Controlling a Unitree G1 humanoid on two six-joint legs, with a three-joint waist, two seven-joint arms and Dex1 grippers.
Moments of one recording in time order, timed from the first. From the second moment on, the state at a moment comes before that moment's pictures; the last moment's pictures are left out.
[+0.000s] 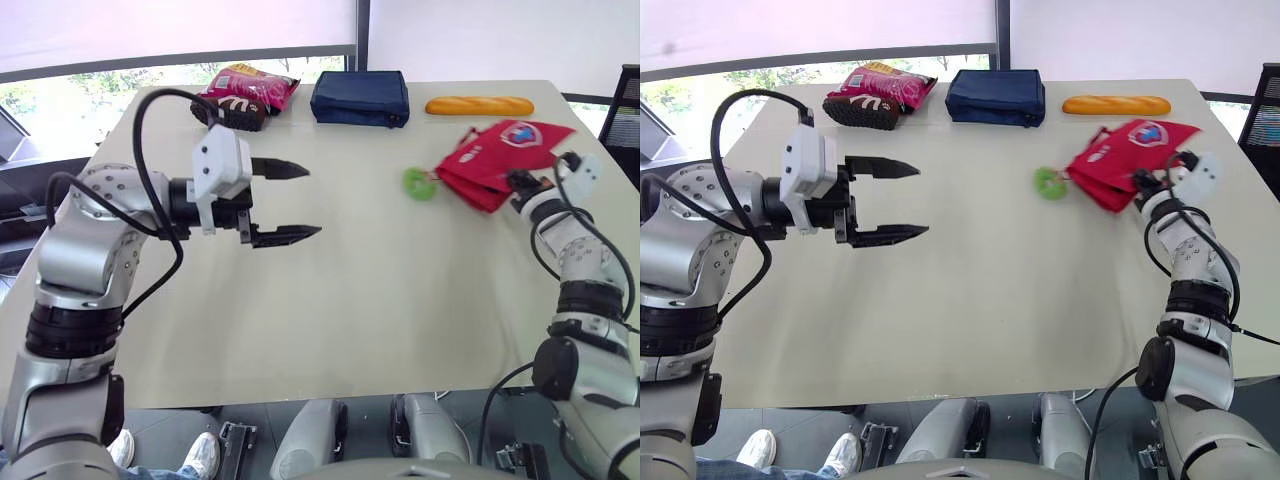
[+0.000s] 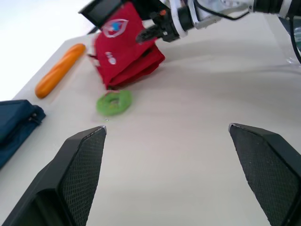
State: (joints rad) left arm -0.63 0.87 0.07 -0.22 -0.50 0.48 -1.16; right arm -0.81 -0.37 -0.61 0.67 0.60 0.44 0.08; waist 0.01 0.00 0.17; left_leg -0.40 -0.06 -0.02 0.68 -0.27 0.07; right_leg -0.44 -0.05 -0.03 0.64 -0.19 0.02
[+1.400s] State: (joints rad) left arm 0.34 0.62 0.30 -0.44 -0.46 0.41 -0.82; right arm 0.31 -0.63 -0.38 -0.20 0.49 0.05 0.91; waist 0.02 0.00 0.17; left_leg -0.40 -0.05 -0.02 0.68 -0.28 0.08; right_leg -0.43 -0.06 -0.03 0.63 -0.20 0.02
